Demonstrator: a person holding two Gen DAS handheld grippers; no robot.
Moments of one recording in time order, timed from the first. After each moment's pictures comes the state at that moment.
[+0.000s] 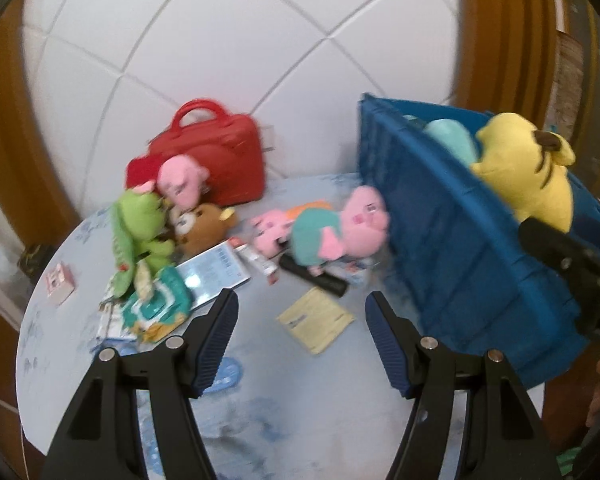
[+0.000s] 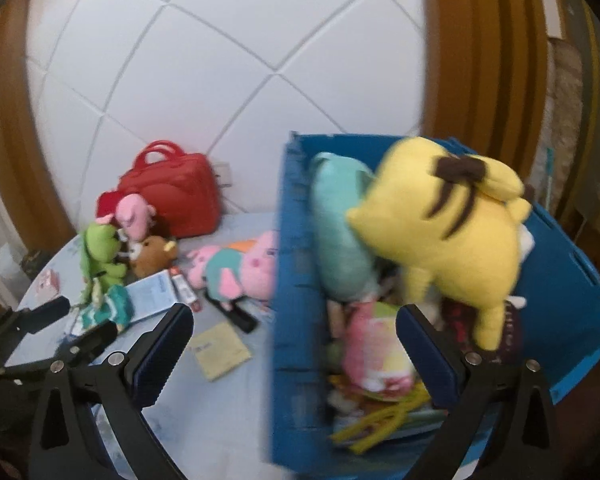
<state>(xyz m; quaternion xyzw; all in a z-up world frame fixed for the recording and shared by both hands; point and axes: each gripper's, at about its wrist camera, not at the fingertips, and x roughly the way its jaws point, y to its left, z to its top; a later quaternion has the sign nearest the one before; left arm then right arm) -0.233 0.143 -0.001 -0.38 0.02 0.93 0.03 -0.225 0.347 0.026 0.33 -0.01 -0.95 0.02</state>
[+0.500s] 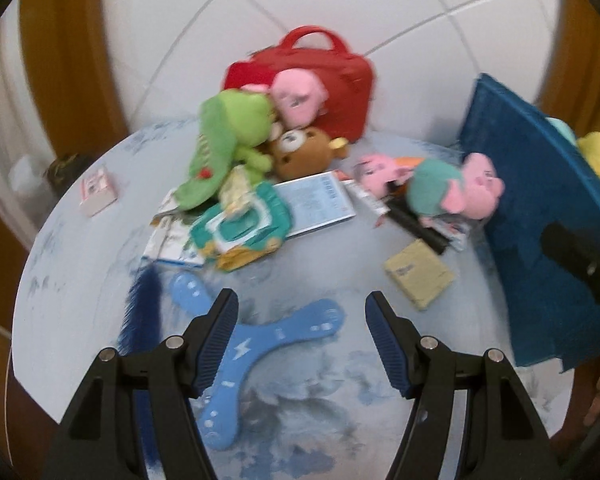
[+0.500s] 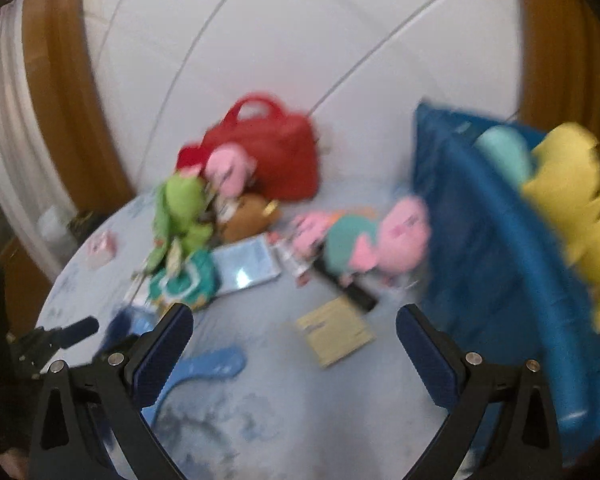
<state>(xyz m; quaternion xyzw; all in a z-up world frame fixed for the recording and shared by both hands) -0.217 -0.018 -0.082 -0.43 -0.06 0.90 -0.06 -0.251 0.202 -0.045 0.38 -0.01 -0.91 0.13</state>
